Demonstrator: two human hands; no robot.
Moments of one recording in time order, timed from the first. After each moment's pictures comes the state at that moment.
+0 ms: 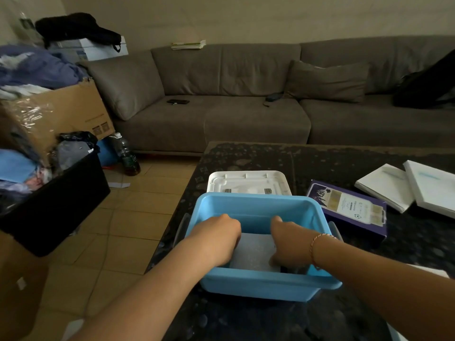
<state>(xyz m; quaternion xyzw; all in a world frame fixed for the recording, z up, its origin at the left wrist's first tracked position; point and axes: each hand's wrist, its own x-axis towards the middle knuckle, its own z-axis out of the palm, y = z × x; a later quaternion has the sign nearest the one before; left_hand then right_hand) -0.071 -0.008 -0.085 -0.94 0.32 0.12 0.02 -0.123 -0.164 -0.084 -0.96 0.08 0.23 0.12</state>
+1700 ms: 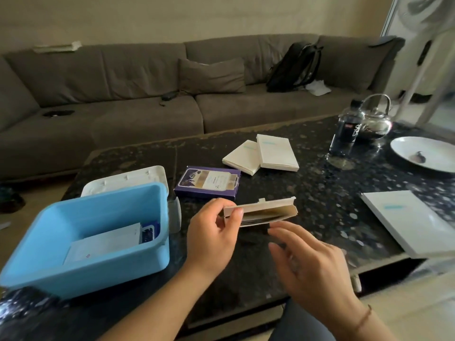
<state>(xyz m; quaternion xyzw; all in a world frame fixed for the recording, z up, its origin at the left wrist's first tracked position) -0.245 -0.198 -0.115 -0.73 0.40 -0.04 -0.54 -0.402 -0.302 -0.117 -0.89 0.12 -0.43 0.13</state>
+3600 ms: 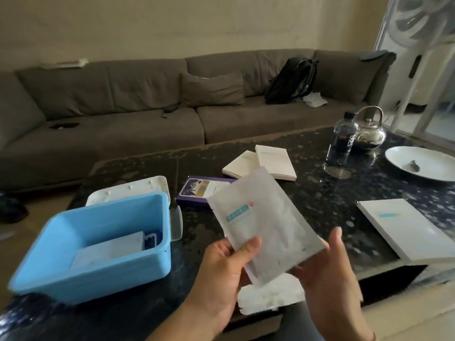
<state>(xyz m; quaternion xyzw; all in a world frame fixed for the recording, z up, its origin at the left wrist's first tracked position) -0.313 -0.179 -0.074 -0.53 0.14 0.40 -0.74 -0.417 -0.282 -0.066 -0.45 0.23 -0.31 0.80</state>
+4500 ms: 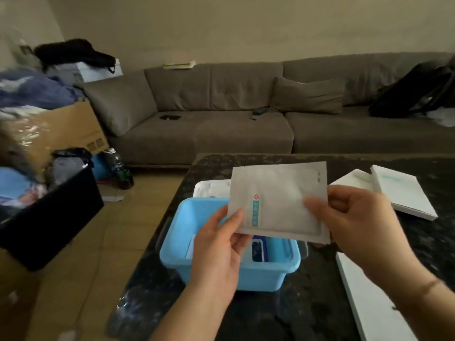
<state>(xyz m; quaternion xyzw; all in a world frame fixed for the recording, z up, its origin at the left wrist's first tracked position) -0.181 -0.049 -0.041 -0.44 -0.08 0.17 -0.88 -0.251 -0.207 -0.002 -0.81 0.15 -0.25 0.50</state>
